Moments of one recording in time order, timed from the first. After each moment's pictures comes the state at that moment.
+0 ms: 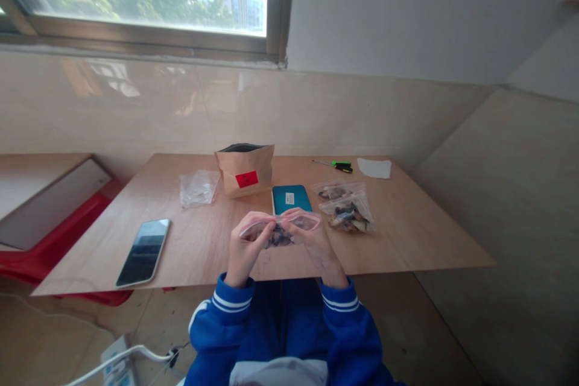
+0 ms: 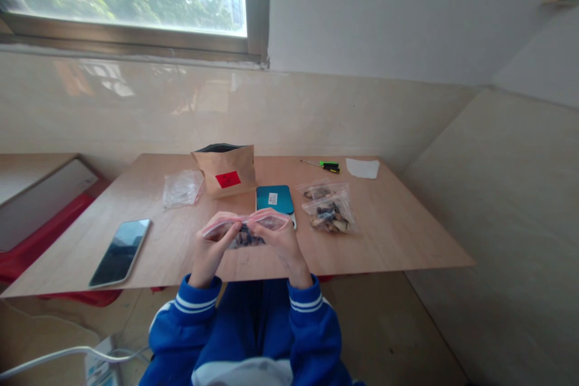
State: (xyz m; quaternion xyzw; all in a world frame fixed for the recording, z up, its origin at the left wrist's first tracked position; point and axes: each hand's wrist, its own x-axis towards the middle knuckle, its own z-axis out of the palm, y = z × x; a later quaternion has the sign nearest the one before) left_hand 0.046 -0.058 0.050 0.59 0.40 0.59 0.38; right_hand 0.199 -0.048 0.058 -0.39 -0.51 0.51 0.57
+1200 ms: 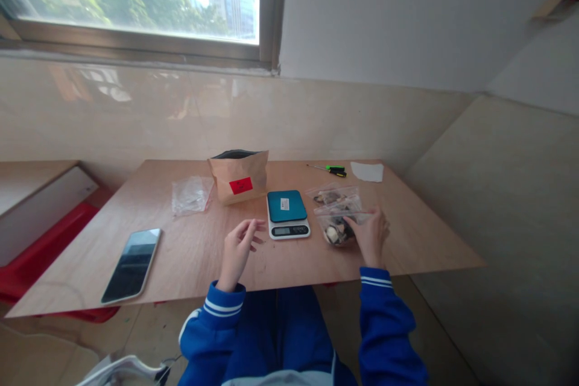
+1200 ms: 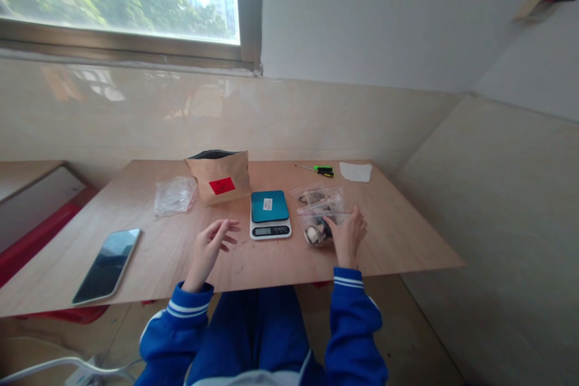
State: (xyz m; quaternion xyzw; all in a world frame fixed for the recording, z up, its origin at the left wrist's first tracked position) left_hand 0.037 -0.035 0.021 0.52 0.50 0.50 0.48; right_hand 0.366 -0.016 -0.011 -0.78 -0.42 -0.03 0.45
